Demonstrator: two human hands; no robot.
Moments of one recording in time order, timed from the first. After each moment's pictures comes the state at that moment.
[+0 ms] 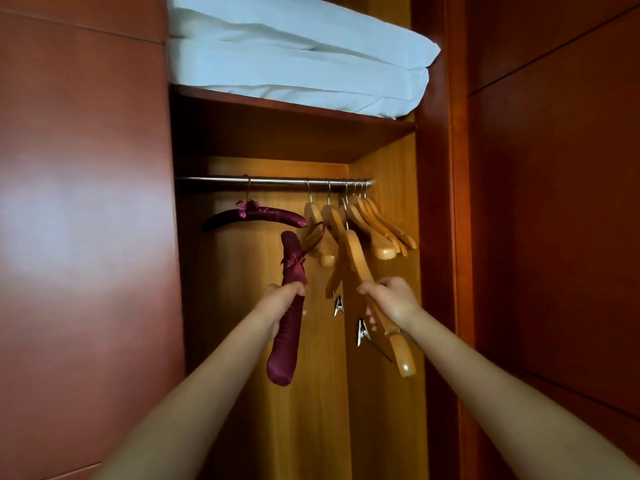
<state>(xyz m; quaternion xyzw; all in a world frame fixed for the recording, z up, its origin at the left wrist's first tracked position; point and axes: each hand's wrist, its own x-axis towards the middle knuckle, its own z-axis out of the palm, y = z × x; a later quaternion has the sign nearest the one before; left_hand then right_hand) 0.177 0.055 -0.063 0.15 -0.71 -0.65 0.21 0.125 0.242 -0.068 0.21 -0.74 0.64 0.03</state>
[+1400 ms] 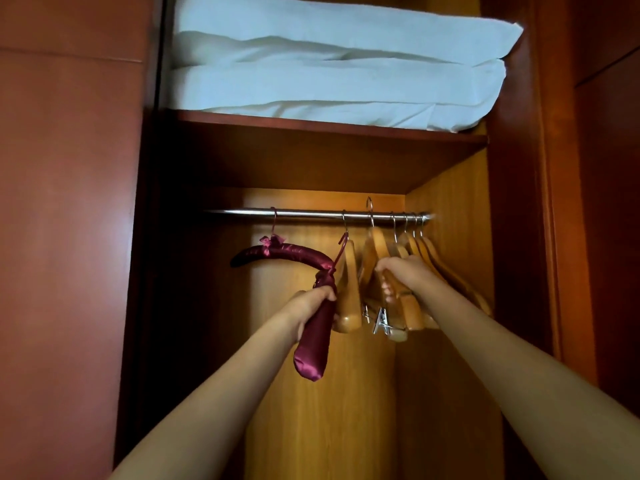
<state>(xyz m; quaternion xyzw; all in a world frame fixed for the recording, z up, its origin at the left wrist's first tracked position) 0.040 0.045 0.007 0.18 -0.71 -0.64 0.25 -0.060 0.189 0.050 0.30 -0.71 0.63 -0.03</state>
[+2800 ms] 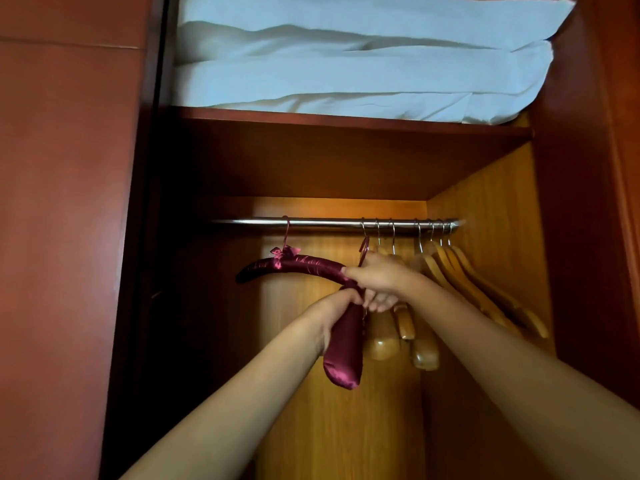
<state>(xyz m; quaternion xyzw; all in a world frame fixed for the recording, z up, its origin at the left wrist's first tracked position) 0.019 0.029 0.029 0.16 -0.71 -0.66 0.18 -0.055 0.099 0.078 0.40 -0.84 0.35 0.06</state>
